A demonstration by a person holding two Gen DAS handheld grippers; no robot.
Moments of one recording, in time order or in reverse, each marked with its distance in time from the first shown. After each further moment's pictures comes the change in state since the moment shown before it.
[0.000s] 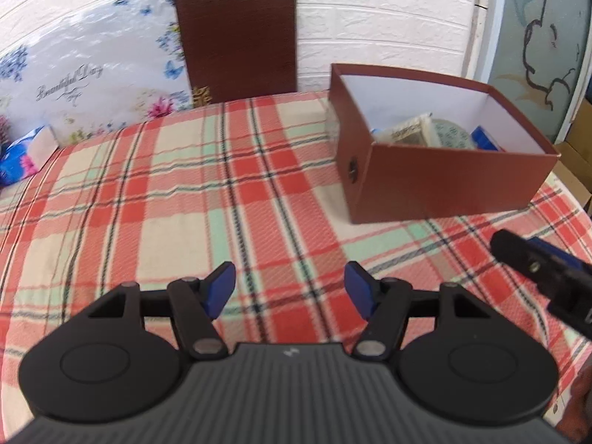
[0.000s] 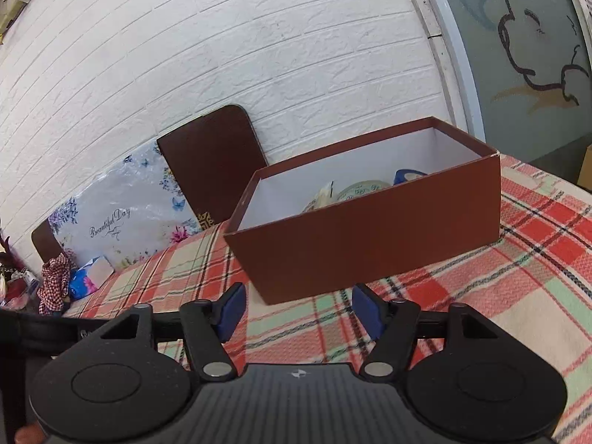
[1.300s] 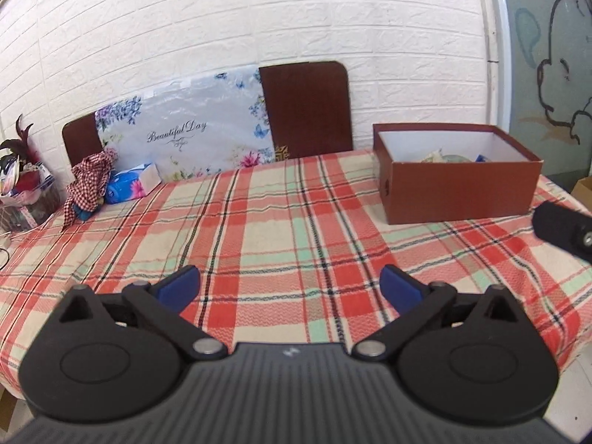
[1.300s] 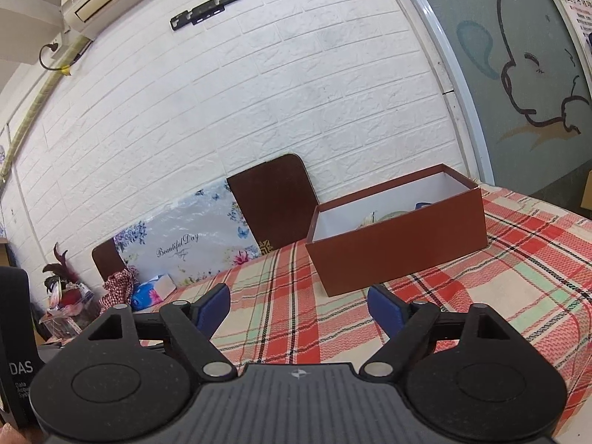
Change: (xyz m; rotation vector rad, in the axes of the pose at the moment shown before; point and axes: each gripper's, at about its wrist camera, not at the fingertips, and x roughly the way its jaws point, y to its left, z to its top) left arm -0.143 -0.012 -0.097 -0.009 -0.278 0.210; right arm -0.147 0.041 -0.045 -0.005 -0.169 0.102
